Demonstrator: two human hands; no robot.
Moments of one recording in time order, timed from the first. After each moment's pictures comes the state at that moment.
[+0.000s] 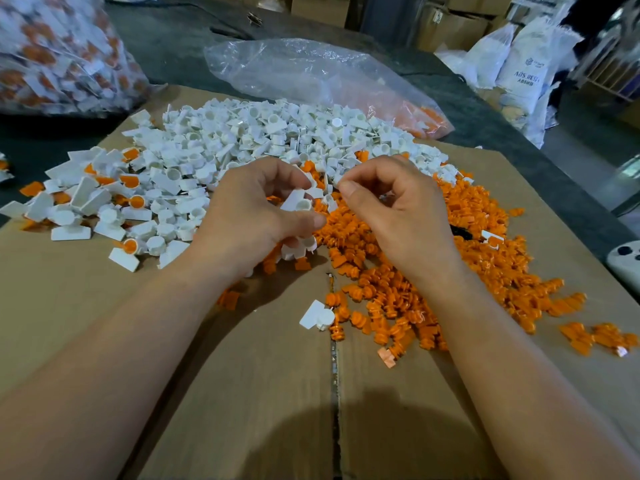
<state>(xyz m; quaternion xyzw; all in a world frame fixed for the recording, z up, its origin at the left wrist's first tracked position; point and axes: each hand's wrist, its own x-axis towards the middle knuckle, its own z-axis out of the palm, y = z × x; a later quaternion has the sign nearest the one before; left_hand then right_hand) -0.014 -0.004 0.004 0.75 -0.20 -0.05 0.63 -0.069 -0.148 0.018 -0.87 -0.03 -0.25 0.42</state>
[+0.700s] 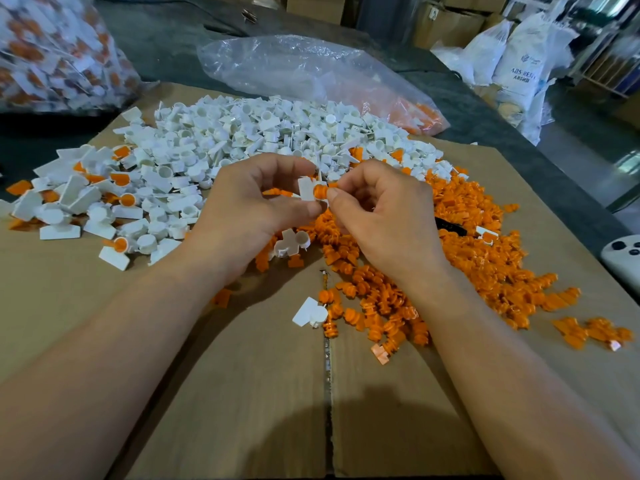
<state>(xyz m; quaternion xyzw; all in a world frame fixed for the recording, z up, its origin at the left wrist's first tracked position) -0.013 -0.008 0.002 0.71 -0.23 -0.07 0.67 -0.067 -0.144 0.011 -0.89 0.00 -0.27 0.38</state>
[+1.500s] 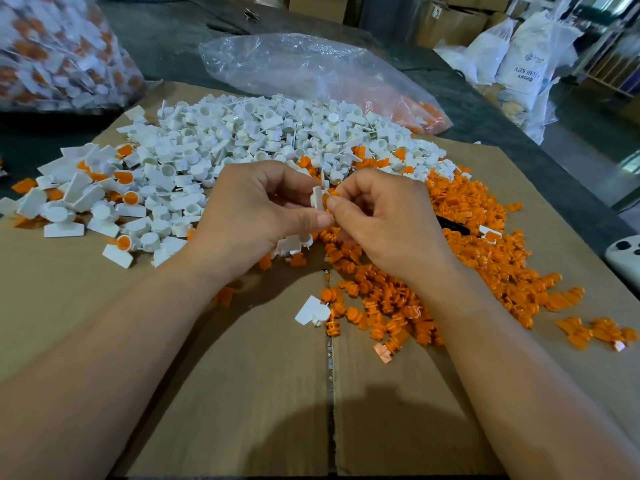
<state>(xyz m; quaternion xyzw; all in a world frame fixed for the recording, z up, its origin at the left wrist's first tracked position) -0.016 -0.007 0.002 0.71 -0.25 -0.05 0.66 -0.072 -0.144 0.018 -0.92 -0.01 -0.20 0.35</state>
